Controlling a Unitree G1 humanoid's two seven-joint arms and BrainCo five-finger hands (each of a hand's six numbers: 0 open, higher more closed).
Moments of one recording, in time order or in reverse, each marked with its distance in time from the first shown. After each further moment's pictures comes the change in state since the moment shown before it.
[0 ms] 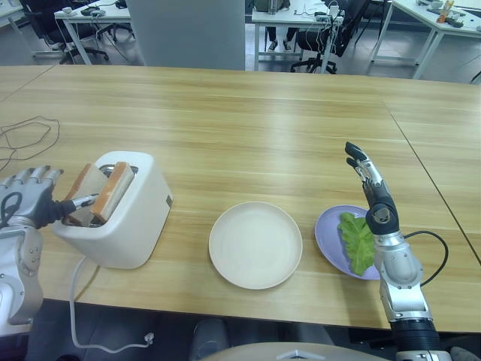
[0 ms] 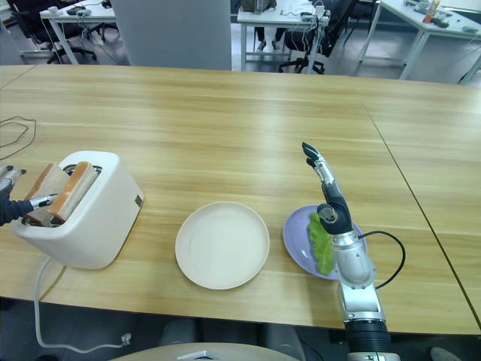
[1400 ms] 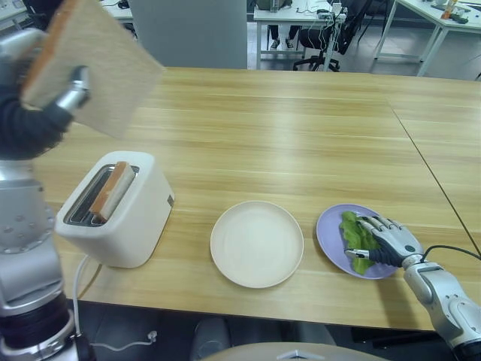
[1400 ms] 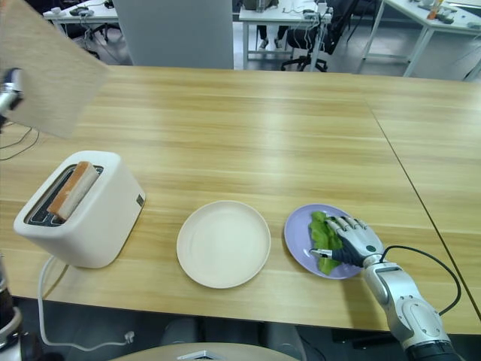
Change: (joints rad) left arm -0.427 -0.250 0.001 -0.429 -0.720 -0.225 0.185; right arm 0.193 -0.452 0.134 -0.024 -0.927 0.665 -0.074
